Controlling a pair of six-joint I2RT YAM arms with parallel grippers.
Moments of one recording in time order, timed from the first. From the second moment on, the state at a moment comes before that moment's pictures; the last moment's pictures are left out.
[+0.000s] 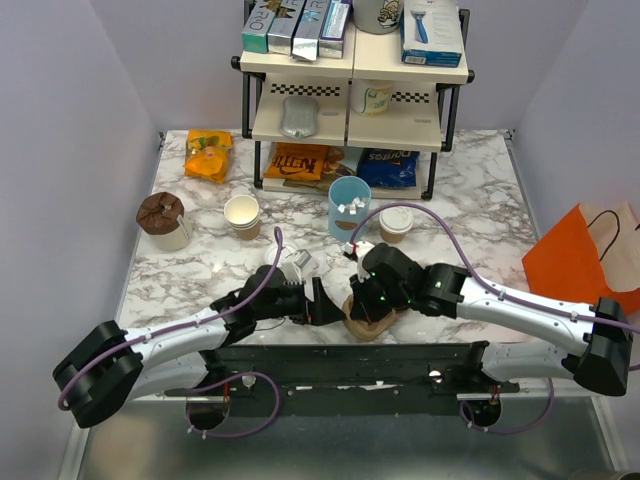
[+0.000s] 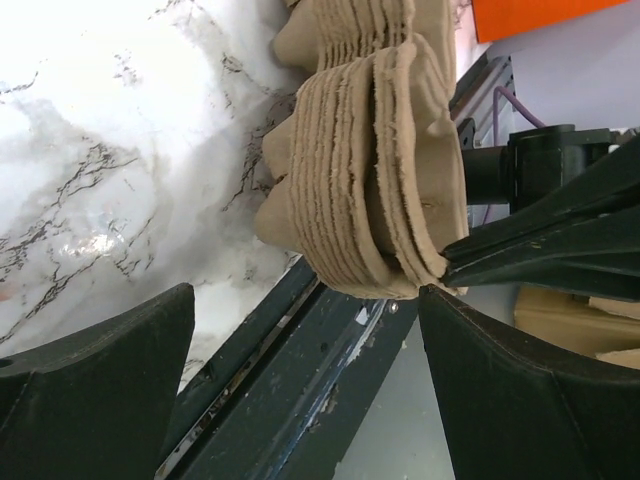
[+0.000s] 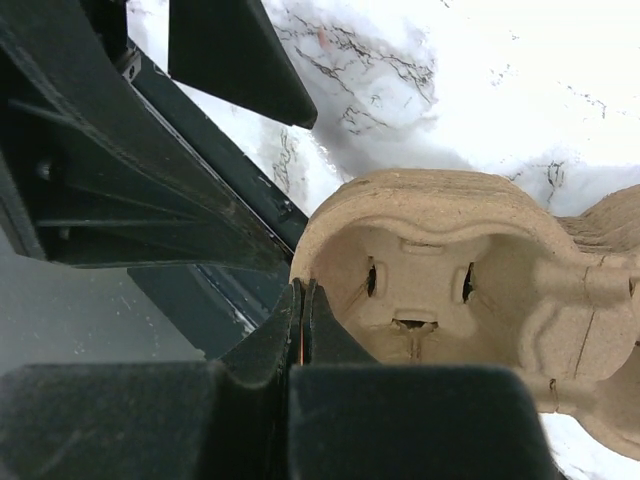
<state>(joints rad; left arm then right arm) -0.87 1.04 0.29 0.31 0.34 -0.88 1.07 1.18 0.88 -0.57 -0.08 0.47</state>
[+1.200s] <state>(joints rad) -0.87 1.16 0.34 0.34 0.35 -0.95 1.06 1.09 0.80 -0.50 -0.04 0.54</state>
